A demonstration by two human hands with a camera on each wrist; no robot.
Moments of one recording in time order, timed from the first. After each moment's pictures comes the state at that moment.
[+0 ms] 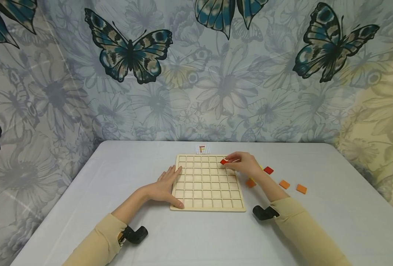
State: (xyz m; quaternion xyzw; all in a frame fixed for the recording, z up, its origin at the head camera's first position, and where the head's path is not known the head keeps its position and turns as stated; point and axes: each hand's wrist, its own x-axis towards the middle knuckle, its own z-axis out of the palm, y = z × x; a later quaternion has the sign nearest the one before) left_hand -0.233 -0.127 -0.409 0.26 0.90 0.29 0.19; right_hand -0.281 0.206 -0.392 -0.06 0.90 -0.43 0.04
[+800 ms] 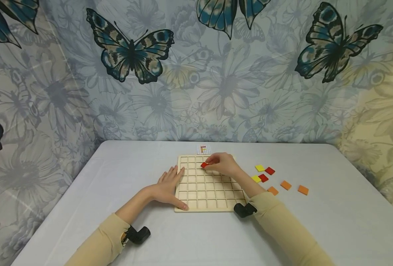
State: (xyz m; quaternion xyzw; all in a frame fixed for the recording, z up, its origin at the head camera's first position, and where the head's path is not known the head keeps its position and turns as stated) left_hand -0.232 -0.119 -0.408 0.25 0.92 0.23 0.19; right_hand -0.291 0.140 -0.393 -0.13 0.91 -0.39 0.05
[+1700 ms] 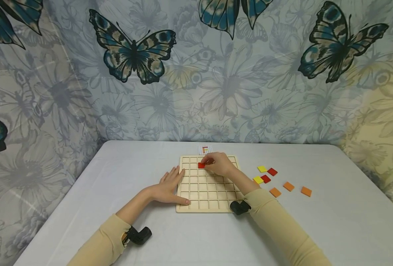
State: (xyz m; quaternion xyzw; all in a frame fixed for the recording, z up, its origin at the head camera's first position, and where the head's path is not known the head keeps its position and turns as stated) left_hand -0.234 -0.125 -0.412 0.27 0.91 0.25 0.19; right_hand -0.300 0.123 -0.394 -0.23 0.92 -0.33 0.01
